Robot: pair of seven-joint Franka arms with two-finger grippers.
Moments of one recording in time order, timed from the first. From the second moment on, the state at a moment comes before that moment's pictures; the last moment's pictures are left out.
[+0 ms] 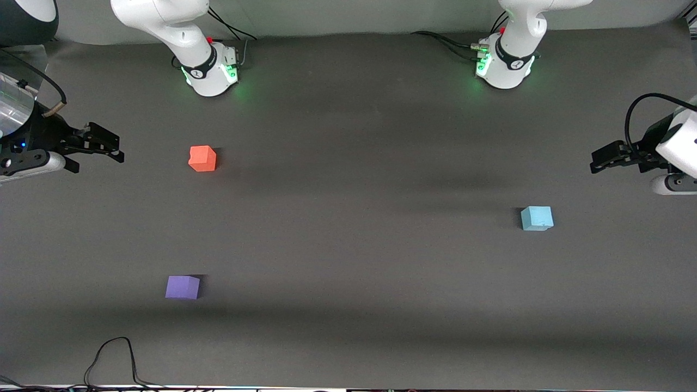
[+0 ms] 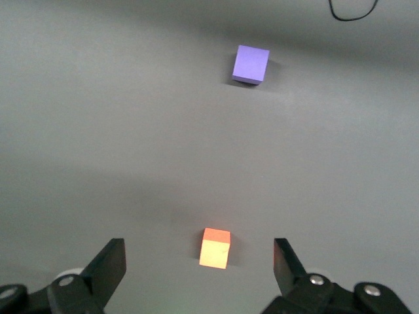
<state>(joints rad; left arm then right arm) 0.02 0.05 -0.03 -1.61 -0.02 1.60 -0.01 0.16 -0.03 -0.12 -1.65 0.05 1.61 -0.13</state>
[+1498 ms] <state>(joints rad) 0.05 0.08 -0.01 -1.78 0.03 1.78 0.06 0.16 -0.02 -0.11 -1.64 0.06 1.59 -0.13</state>
